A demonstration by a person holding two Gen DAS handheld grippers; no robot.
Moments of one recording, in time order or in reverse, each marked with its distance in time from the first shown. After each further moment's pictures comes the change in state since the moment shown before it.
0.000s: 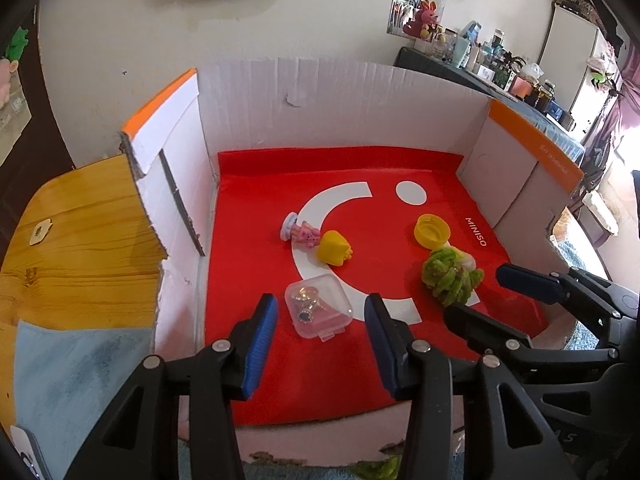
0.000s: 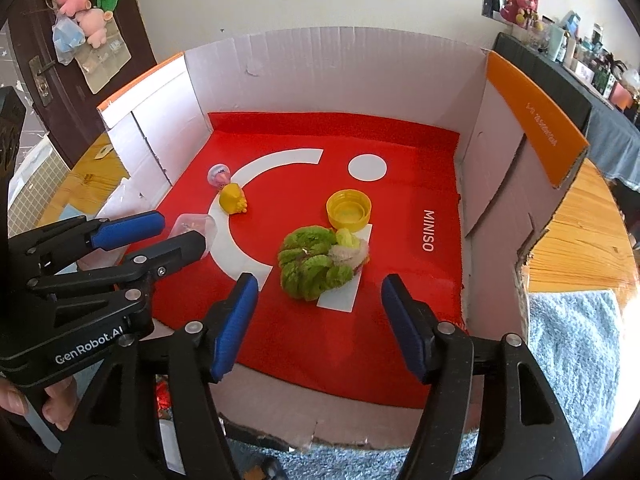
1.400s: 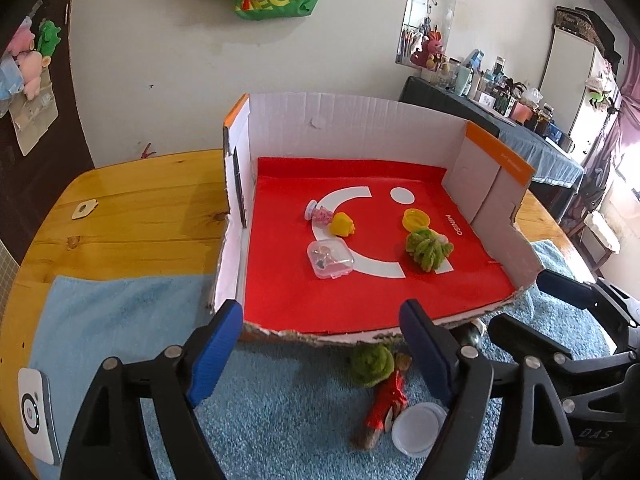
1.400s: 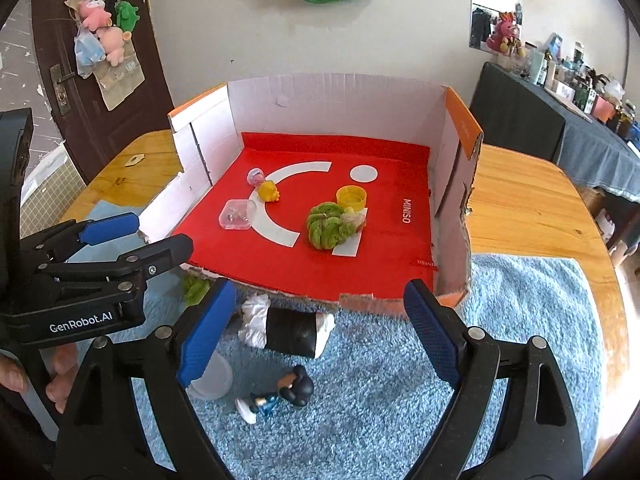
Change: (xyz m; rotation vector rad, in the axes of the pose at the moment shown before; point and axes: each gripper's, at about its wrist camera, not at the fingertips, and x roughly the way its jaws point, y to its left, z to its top) left arm -0.067 0.003 -0.045 -0.041 -0.106 0.026; right arm -0.070 0.015 -0.045 -0.008 -0.128 -0.017
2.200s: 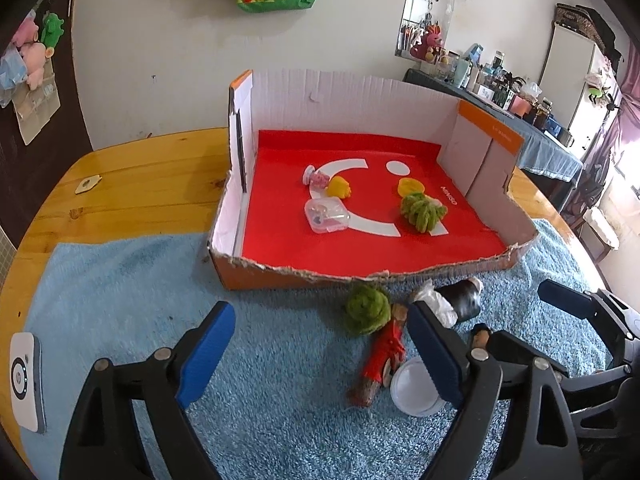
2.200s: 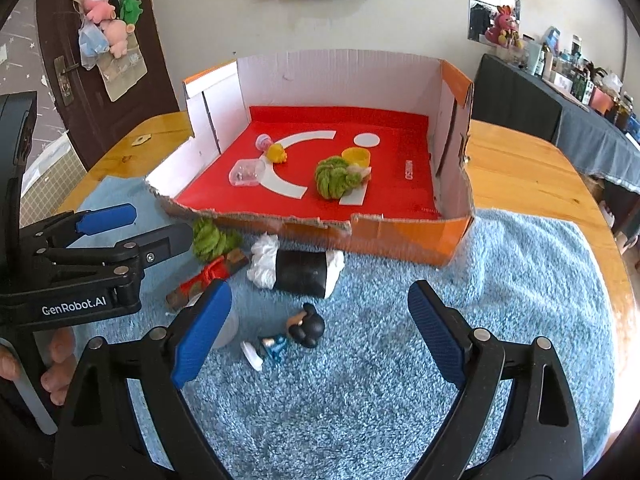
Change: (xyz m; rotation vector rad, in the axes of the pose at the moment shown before) left arm -0.005 -0.003 -0.032 -0.002 0.026 -0.005; right arm -0.006 0.006 -0.040 0.002 0.023 0.004
